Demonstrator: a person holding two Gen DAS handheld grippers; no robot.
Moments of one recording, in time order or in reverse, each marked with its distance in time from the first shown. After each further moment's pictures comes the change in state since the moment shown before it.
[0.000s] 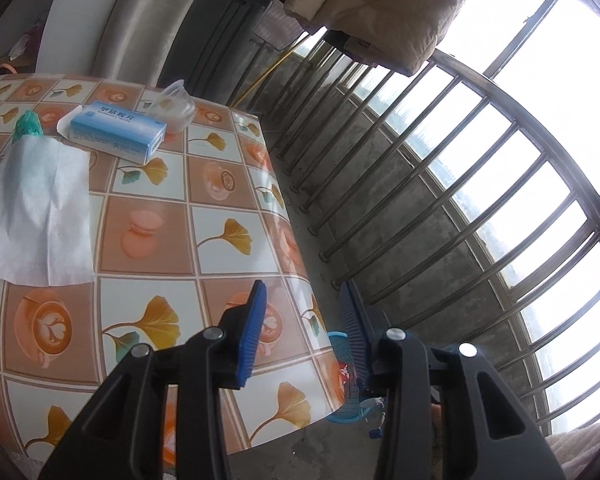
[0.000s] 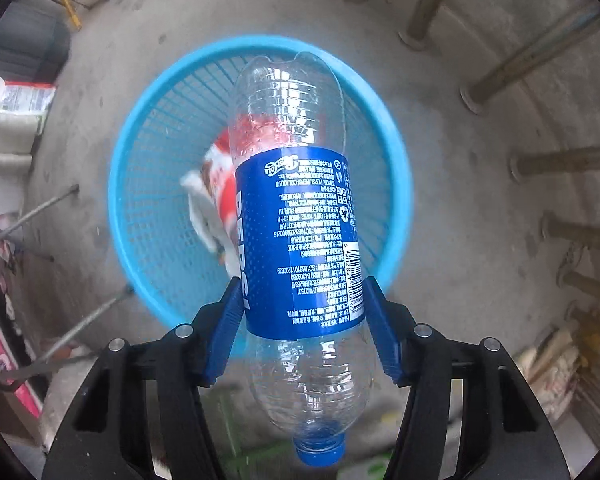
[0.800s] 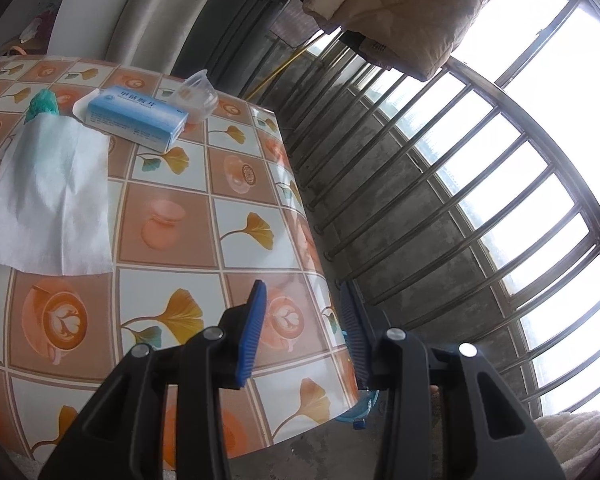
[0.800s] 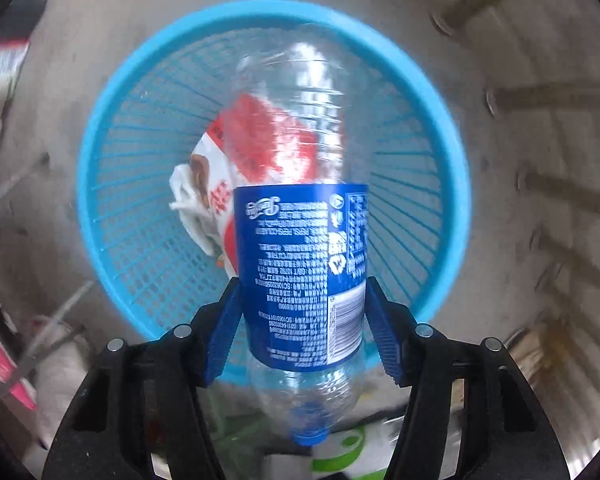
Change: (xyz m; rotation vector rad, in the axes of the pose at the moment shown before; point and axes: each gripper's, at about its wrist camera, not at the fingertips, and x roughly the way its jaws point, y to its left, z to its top) left arm -0.002 0.025 -0.003 -0.051 0.008 0.007; right arm 0.036 0.050 0.067 -0.095 0.152 -0.145
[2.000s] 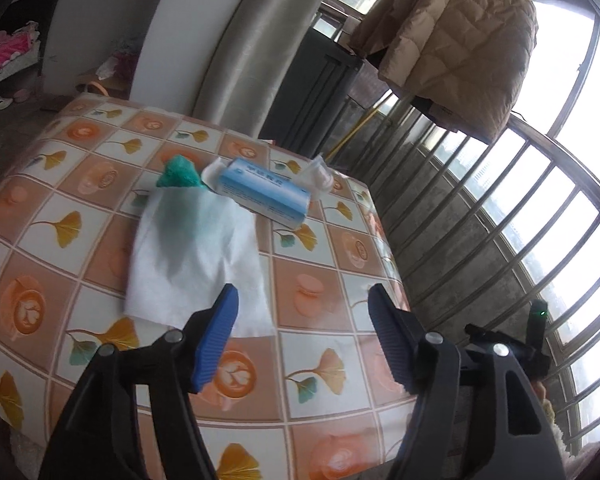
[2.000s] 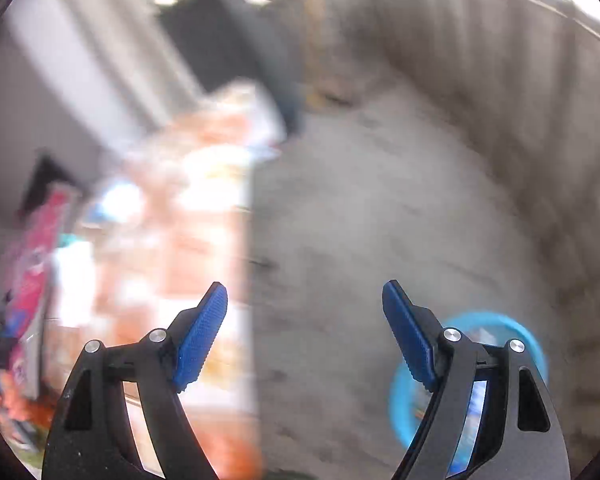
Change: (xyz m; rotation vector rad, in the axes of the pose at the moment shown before) left arm -0.081 0.075 0.024 -0.050 -0.220 0.268; right arm -0.284 0.201 -0.126 -0.504 -0.772 0.474
